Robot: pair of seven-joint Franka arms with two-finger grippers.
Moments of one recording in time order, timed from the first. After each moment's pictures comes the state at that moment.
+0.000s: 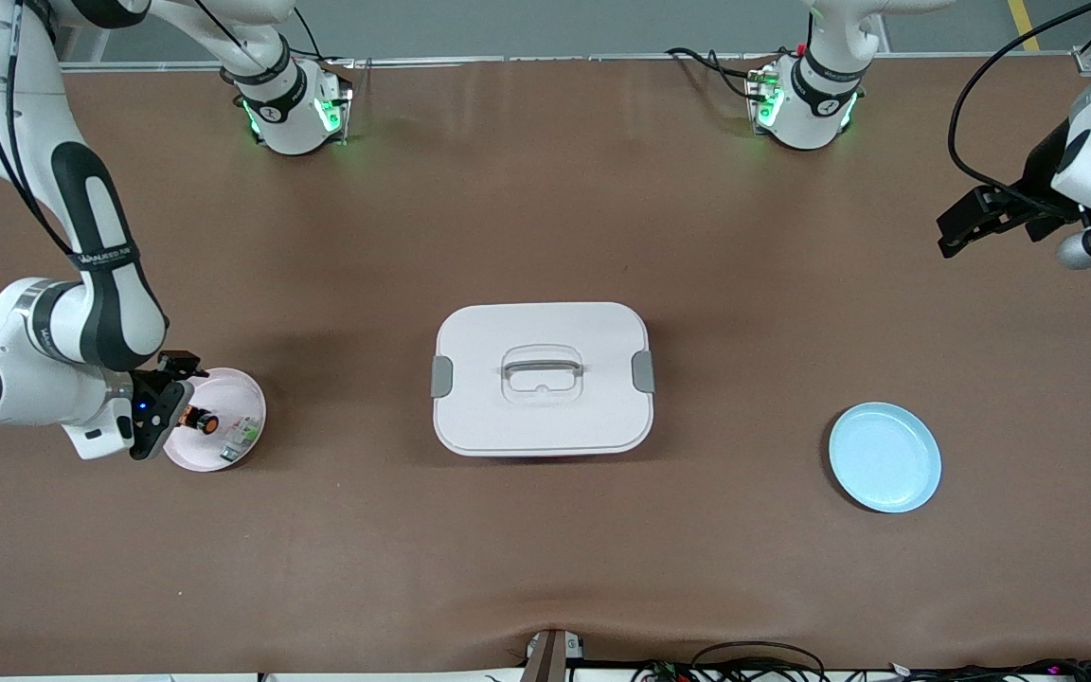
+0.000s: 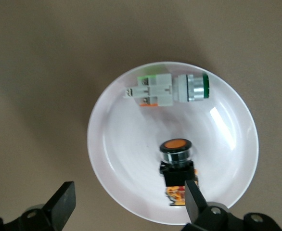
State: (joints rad) left arm -0.02 0.02 -0.13 -1.49 0.05 1.50 -0.32; right arm -0.08 0.54 -0.04 -1.73 0.08 2.05 -1.14
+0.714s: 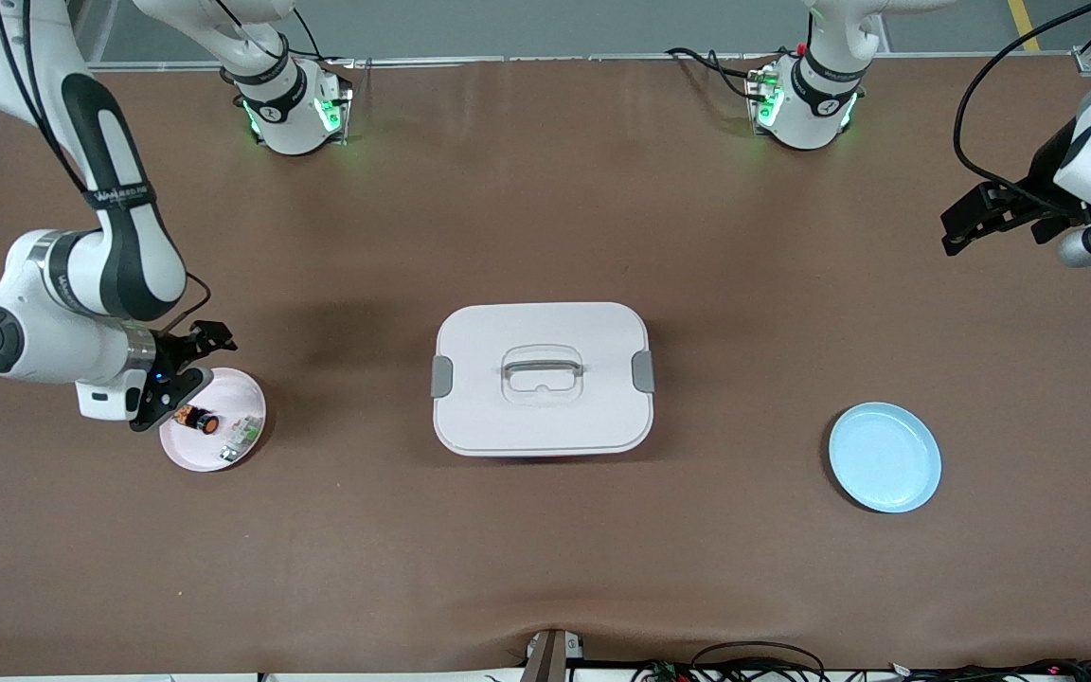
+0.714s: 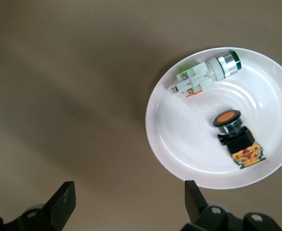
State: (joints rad) left arm -0.01 0.02 -0.13 -1.49 0.05 1.50 -0.25; right arm 0.00 0.34 -0.04 -1.91 0.09 2.02 -0.68
